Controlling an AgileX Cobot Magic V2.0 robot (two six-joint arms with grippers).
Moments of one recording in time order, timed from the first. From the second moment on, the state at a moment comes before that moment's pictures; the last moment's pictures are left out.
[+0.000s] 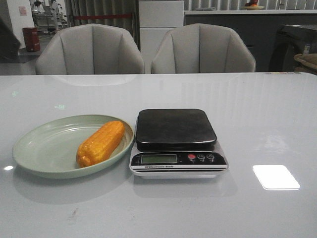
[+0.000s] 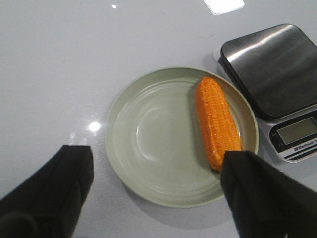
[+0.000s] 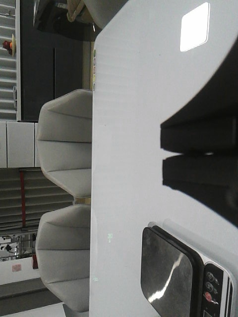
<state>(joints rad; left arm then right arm) -0.38 1.10 -0.78 -0.01 0.44 0.01 0.08 -0.01 0.03 0.02 0.03 0.05</state>
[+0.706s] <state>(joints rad) -0.51 1.64 -1.02 -0.07 0.44 -0.01 0.08 -0.01 0.03 0.02 0.03 0.05</state>
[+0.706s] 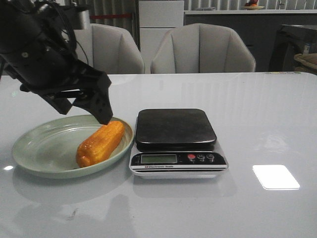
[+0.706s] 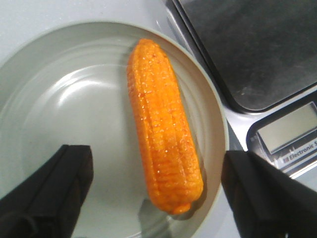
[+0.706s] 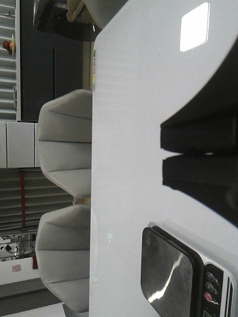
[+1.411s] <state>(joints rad) -0.51 1.90 -1.20 -0.09 0.52 -0.02 0.08 -0.01 0.03 0.02 0.03 0.05</state>
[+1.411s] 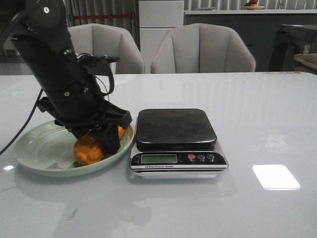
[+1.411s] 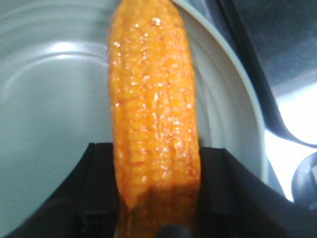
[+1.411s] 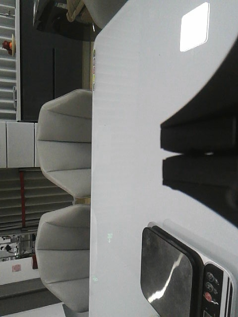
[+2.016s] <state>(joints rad) -0.57 1.90 -1.38 -0.32 0.53 -0.02 0.08 -0.01 0.03 0.02 0.03 0.05</state>
